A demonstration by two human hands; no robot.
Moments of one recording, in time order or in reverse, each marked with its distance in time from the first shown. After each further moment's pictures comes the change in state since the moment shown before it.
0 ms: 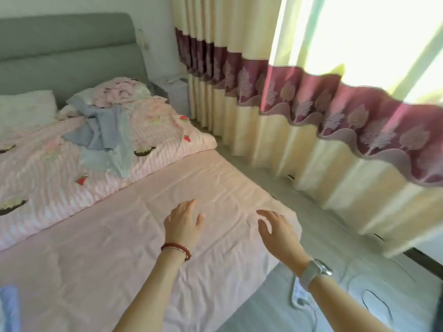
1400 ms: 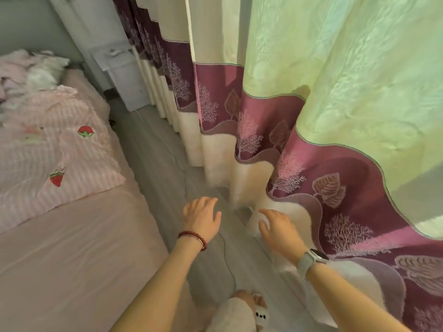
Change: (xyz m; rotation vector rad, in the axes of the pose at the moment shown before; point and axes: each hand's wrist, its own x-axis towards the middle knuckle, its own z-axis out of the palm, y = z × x) left_hand 0.502 0.456 0.322 0.210 -0.246 0.008; right_hand 0.566 0.442 -0.220 -0.231 -0.357 0.030
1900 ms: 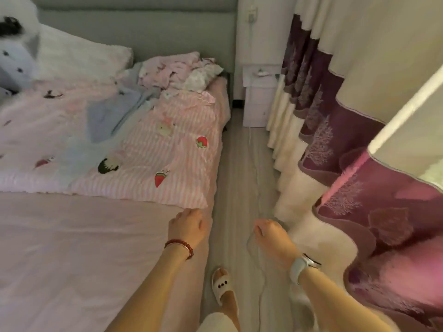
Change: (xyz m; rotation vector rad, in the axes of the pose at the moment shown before) left_hand 0.107 -0.240 -0.097 -0.170 0.158 -0.726; right_hand 0.280 -0.261 0.015 -0.093 -0.317 -0.586
